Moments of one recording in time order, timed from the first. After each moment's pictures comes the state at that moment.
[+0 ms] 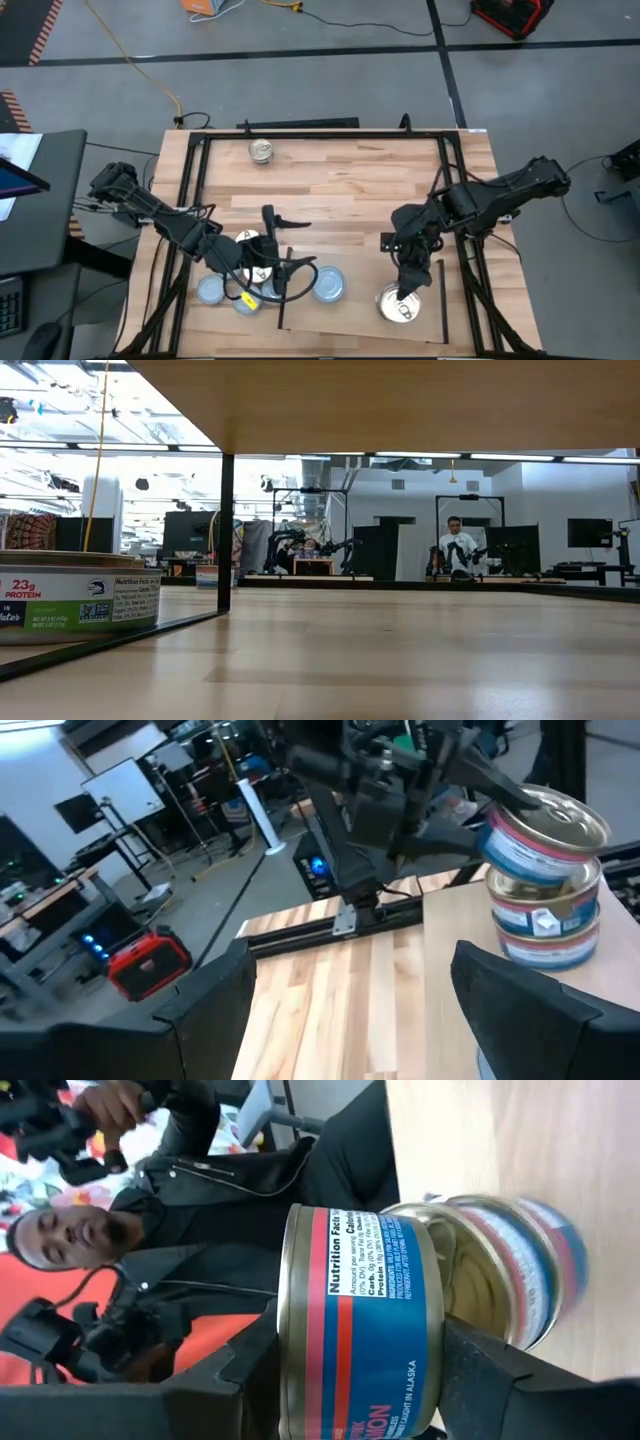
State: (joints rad) left arm -0.55 1.39 1.26 0.02 -0.80 0.25; right arm 0.35 1.30 1.29 -0.70 -0.67 0.98
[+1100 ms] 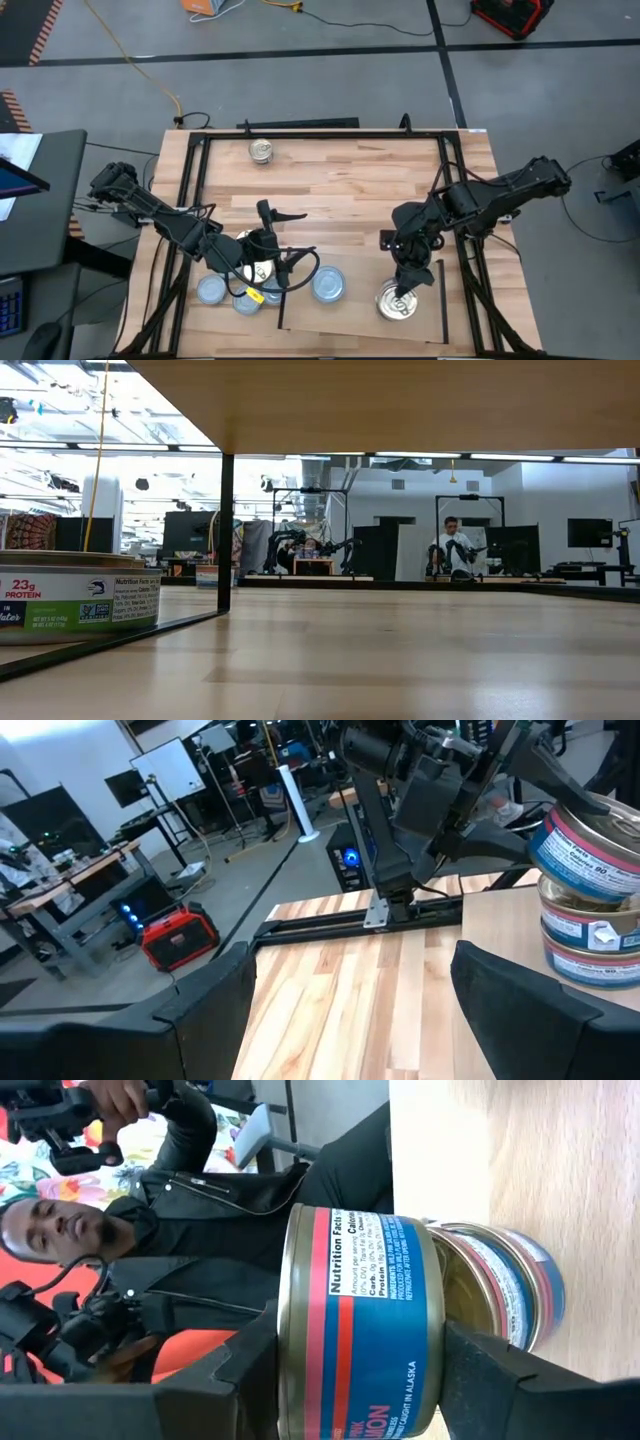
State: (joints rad) left arm -0.55 1.39 1.26 0.02 -0.91 0.19; right arm 0.34 1.30 1.29 -0.70 -0.63 0.89
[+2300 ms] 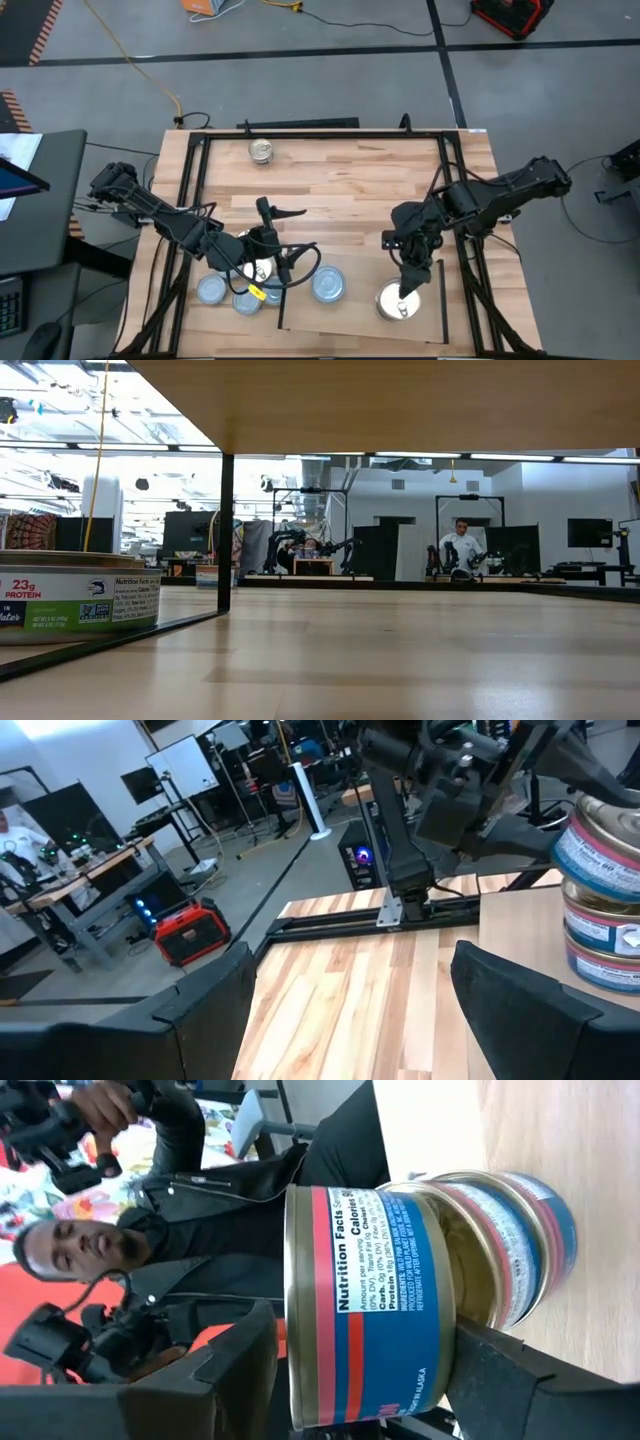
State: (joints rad) left arm -0.54 1.39 1.26 0.02 -0.93 0.20; right arm 0.32 1.30 1.29 -0.75 -0.69 1.02
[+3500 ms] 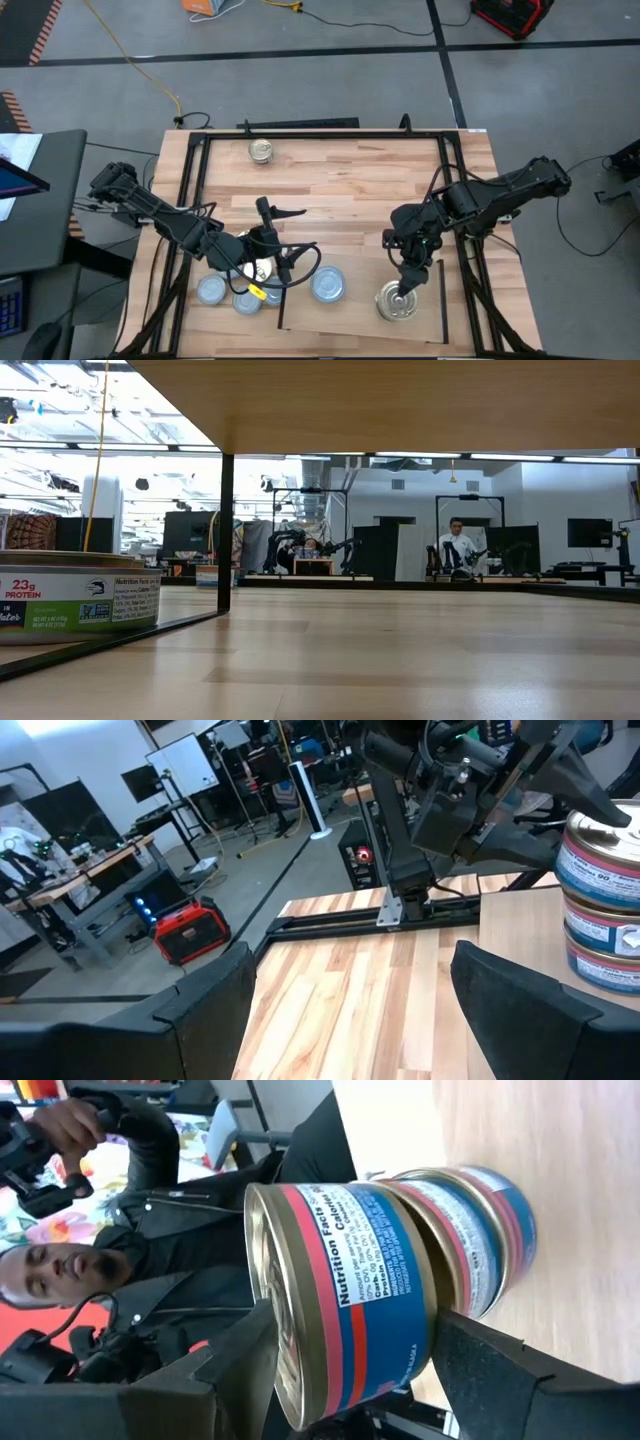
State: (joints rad) left arm -0.54 1.39 1.26 0.02 -0.93 0.19; right arm 0.34 1.30 1.29 -0.80 -0.64 1.04
